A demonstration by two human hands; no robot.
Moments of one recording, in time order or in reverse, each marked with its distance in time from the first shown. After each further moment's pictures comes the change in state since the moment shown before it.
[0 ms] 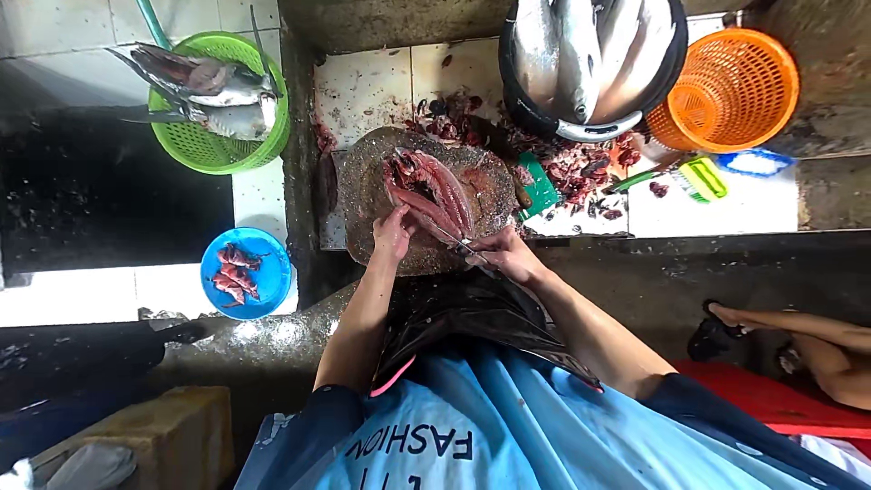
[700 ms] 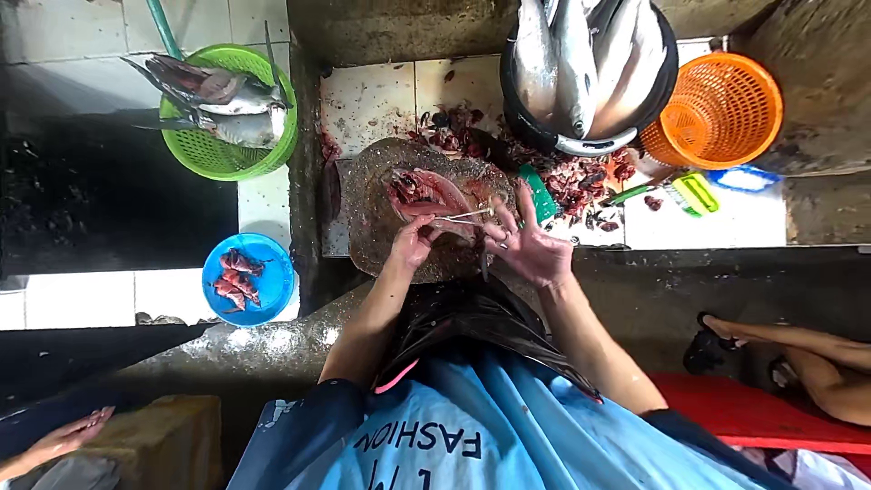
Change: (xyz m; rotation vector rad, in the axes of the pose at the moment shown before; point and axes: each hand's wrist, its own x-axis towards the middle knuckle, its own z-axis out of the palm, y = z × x) left_hand 0.003 -0.019 0.014 -0.246 -0.185 -0.185; right_hand 0.002 0.006 -0.023 0.979 -0.015 -0.298
